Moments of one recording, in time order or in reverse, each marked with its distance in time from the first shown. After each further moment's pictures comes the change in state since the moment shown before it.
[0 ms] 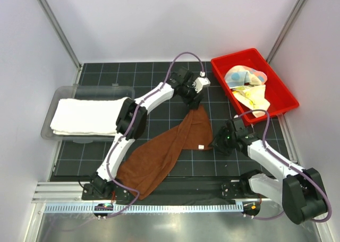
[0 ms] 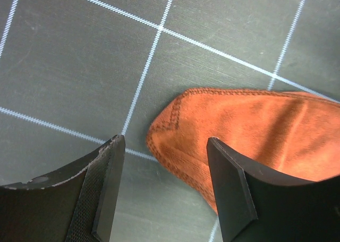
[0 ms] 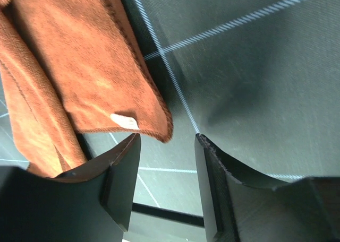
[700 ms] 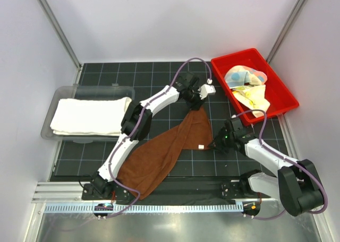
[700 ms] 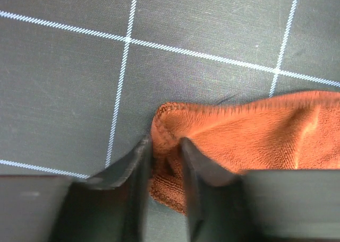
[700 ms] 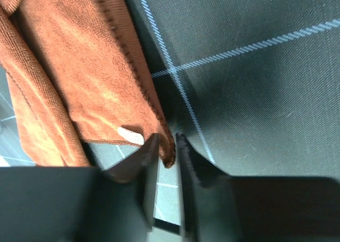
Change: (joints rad) left arm -0.045 0.089 0.089 -0.050 -0.019 0.166; right arm 0.001 0.083 -0.039 0.163 -0.036 0.015
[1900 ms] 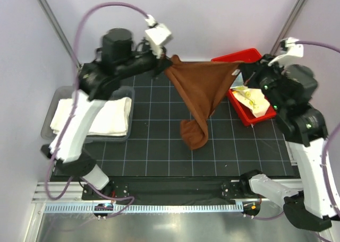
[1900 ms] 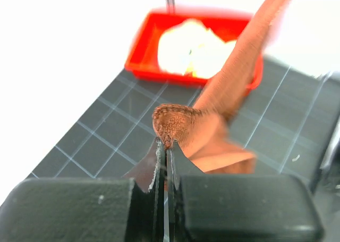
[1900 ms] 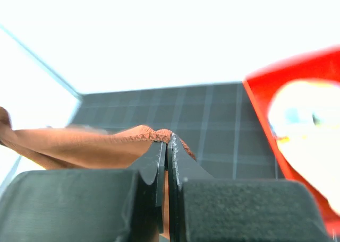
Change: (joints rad) left arm 0.007 -0.910 0.008 -0.270 -0.205 -0.309; right arm 0.000 -0.107 1.157 -0.347 0.307 -0.546
